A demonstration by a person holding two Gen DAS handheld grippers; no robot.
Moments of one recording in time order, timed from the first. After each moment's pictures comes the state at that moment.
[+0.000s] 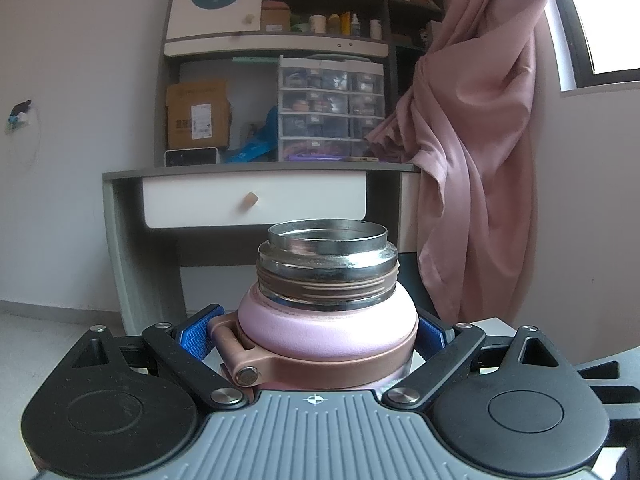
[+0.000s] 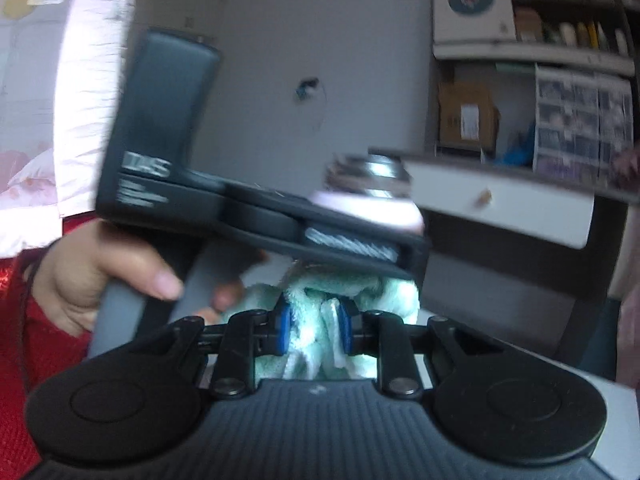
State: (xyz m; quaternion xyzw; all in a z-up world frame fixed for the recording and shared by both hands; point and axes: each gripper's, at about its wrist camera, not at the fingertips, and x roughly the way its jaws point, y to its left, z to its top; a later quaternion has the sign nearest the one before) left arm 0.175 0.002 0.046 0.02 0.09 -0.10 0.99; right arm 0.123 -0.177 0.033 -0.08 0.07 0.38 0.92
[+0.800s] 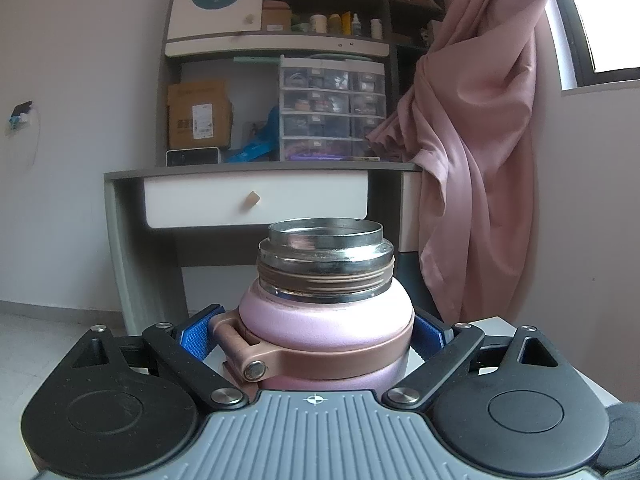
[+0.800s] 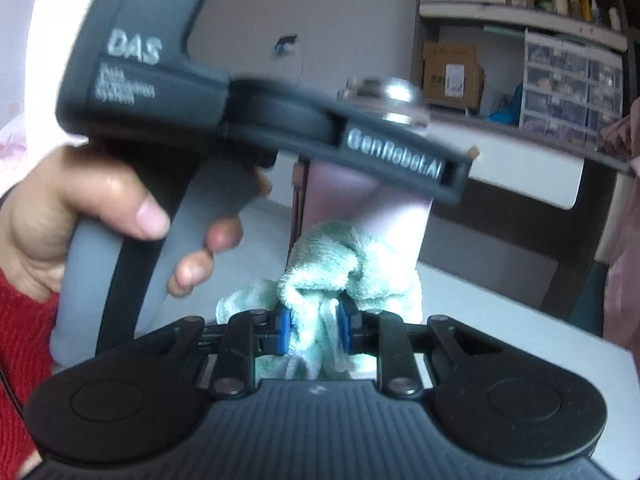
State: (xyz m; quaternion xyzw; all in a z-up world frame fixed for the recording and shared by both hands) left arm 0.171 0.010 0.044 0.02 0.09 -0.10 0.99; right arm 0.123 -0.150 0.005 -0.10 0.16 0.34 0.92
